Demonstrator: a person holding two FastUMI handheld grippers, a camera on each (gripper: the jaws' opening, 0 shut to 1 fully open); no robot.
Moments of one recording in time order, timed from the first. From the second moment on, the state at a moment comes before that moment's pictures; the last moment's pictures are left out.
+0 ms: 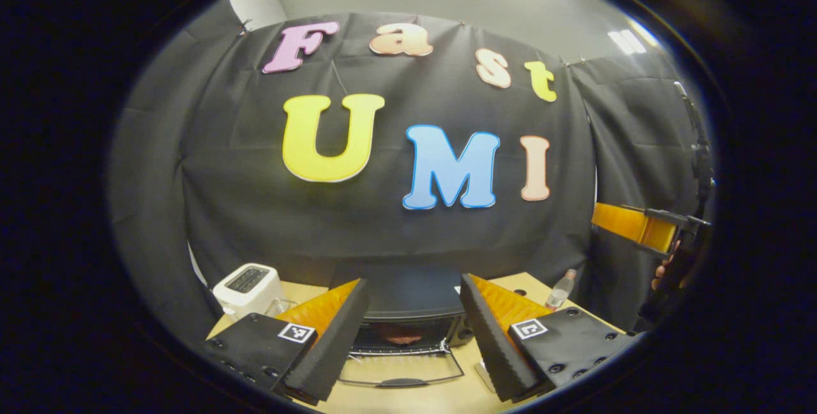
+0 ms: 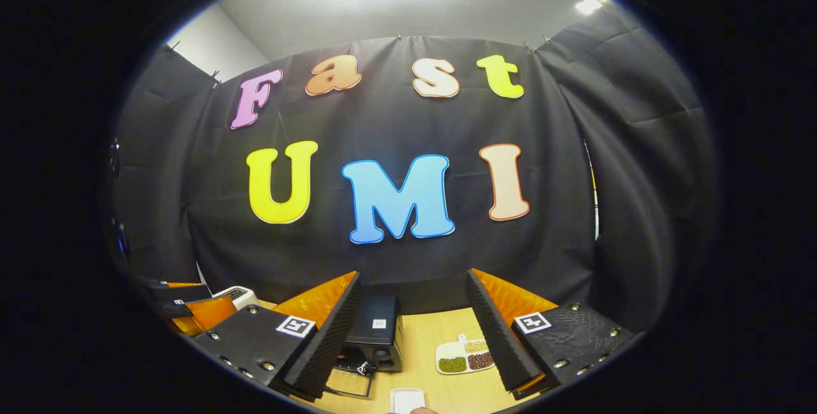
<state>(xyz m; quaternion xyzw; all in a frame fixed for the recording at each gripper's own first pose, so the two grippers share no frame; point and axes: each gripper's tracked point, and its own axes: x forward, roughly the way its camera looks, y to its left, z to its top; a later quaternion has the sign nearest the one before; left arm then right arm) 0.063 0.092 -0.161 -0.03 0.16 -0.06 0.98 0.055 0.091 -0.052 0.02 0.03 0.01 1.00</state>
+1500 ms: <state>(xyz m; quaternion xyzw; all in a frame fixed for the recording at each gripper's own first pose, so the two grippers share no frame) -0.031 0.083 -0.504 0.03 0.53 -0.04 0.84 0.049 0.025 -0.091 0.04 0.07 -0.03 1.00</state>
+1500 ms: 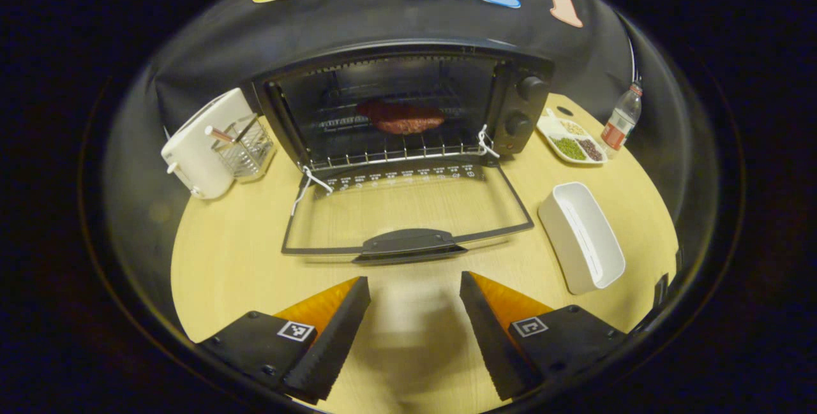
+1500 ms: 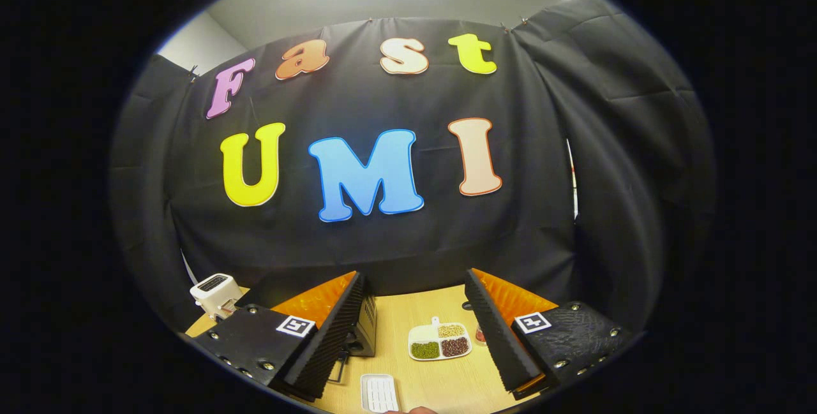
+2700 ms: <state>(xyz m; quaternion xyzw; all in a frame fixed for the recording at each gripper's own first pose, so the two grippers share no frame) -0.009 0.093 -0.557 0.00 0.62 -0.01 0.79 0.053 0.015 -0.097 0.04 0.09 -0.05 0.99</state>
